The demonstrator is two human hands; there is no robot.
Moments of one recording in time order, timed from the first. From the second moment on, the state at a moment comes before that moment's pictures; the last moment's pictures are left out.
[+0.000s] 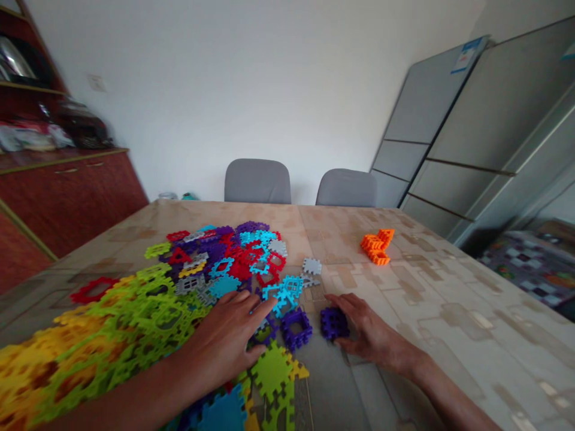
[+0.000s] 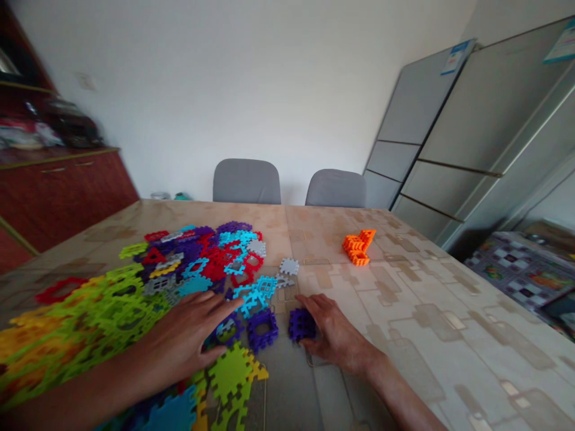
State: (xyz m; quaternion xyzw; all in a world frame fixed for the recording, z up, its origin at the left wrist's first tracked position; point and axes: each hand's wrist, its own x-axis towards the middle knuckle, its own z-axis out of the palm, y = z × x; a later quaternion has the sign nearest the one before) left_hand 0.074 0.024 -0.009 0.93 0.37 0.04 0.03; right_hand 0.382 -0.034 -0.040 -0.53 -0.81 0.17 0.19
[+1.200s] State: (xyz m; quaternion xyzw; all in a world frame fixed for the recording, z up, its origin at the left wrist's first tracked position) left_hand 0.134 0.023 -0.012 0.94 0.34 0.02 0.10; right_hand 0.396 -0.034 -0.052 -0.54 -0.80 0.20 0.19
